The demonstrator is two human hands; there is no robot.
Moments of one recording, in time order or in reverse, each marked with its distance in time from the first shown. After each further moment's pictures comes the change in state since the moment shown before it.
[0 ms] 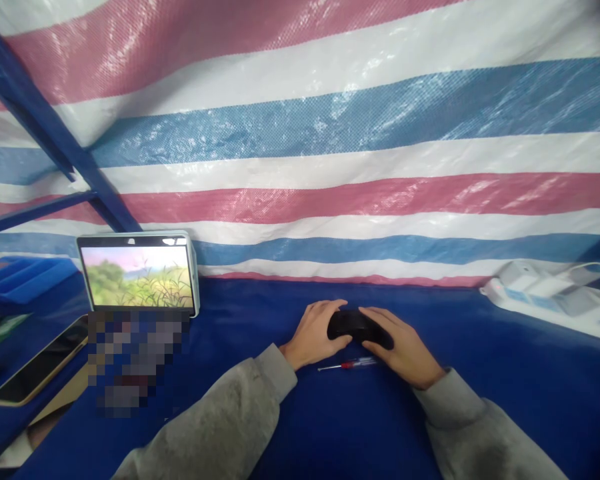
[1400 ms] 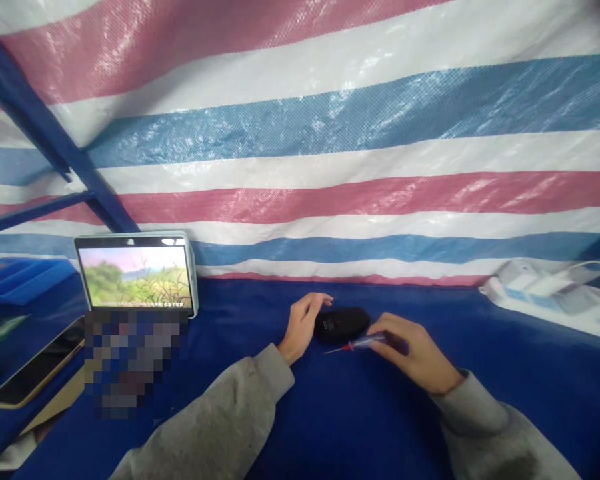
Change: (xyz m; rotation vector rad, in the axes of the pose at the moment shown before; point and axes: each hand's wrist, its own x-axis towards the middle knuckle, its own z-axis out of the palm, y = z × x) left_hand 0.005 -0.004 -0.007 -0.460 0.342 -0.122; right_hand 0.004 -0.030 -0.037 0.192 -0.129 0.037
